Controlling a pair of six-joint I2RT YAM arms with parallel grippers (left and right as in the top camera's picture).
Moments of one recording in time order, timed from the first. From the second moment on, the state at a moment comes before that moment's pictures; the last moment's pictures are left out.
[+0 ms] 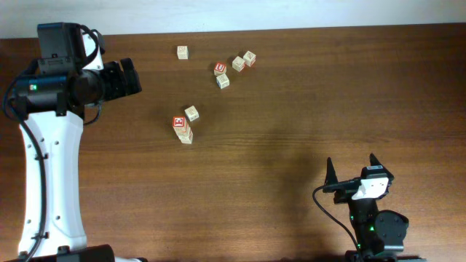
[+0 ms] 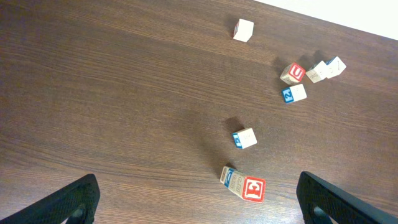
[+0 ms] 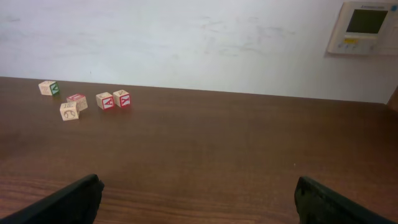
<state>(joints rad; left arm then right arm) 0.08 1.60 1.78 -1.11 0.08 -0.17 -0.08 0.01 0.02 -0.07 -0.12 -0.05</state>
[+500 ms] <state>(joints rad) 0.08 1.43 1.57 -0.83 0.03 -0.05 -0.08 0.01 0.02 -0.07 -0.11 -0.05</state>
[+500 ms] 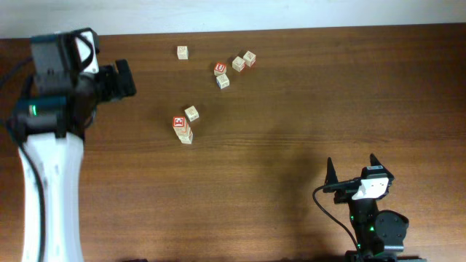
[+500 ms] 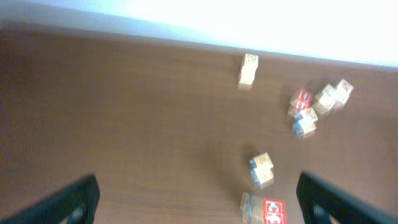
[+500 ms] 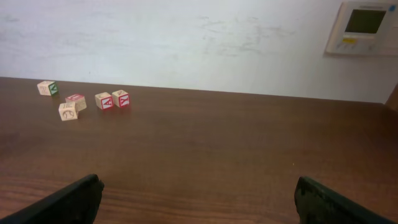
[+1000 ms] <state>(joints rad) 0.08 0.16 0.08 0.01 0.07 0.38 -0.08 0.01 0.01 -0.07 -0.11 -0.06</state>
